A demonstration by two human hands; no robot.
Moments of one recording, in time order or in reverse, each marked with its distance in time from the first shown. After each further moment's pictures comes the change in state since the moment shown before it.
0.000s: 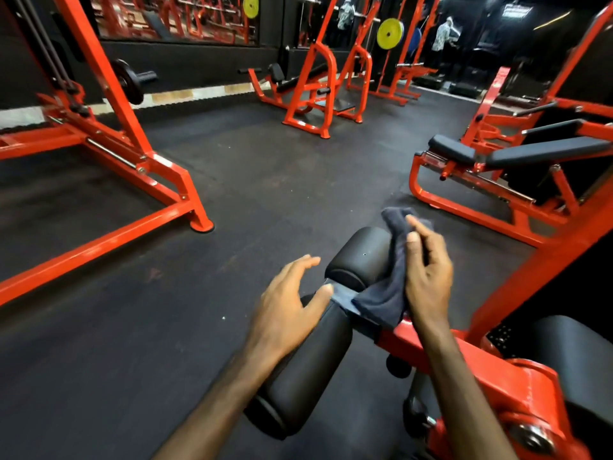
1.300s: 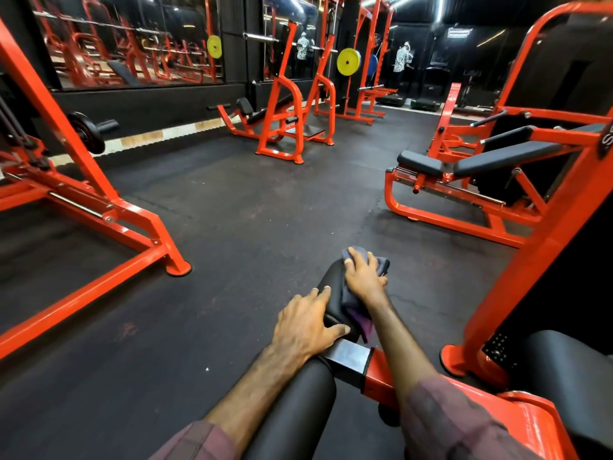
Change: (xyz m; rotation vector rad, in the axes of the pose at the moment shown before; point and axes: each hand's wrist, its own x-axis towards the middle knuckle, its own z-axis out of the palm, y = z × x) left_hand 0.103 0.002 0.089 0.597 -0.329 0.084; right_hand 0.098 0.127 0.082 -0.583 -0.436 0.579
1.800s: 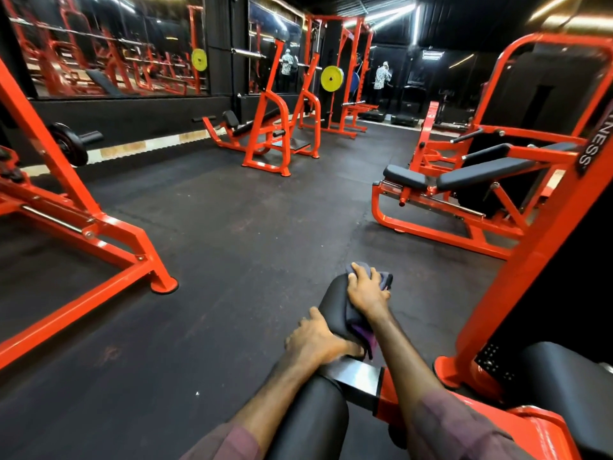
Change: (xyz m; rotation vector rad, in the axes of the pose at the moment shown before) left_hand 0.017 0.002 -0.003 -0.344 -0.284 -0.391; right_hand -0.001 -0.006 0.003 -0.061 0.072 0.041
